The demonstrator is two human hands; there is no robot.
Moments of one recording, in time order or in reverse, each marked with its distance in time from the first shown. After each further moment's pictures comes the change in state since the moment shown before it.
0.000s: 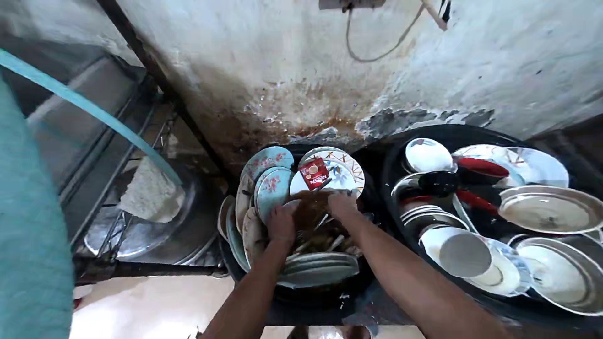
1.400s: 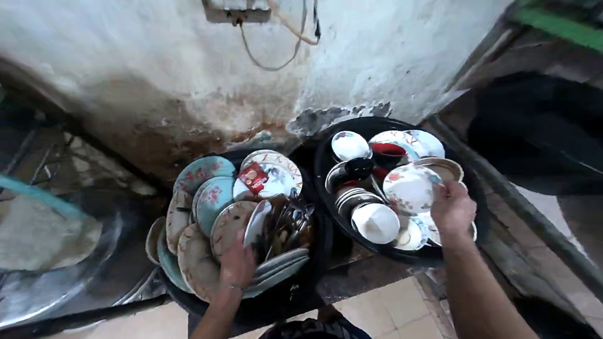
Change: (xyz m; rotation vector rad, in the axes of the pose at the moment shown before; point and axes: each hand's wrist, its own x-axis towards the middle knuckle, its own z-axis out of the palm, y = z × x) left_hand -0.098 0.049 -0.038 -0.296 -0.013 0.009; right_hand -0.224 0.308 -0.056 0.440 0.868 0.604
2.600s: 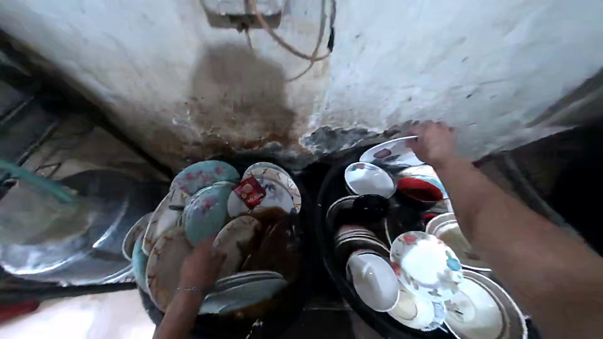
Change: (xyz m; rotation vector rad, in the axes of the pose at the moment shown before) left_hand 0.033 0.016 -0.002 0.240 0.010 -0.329; right_hand 0.298 -0.116 0.118 -0.207 -0.258 -0.753
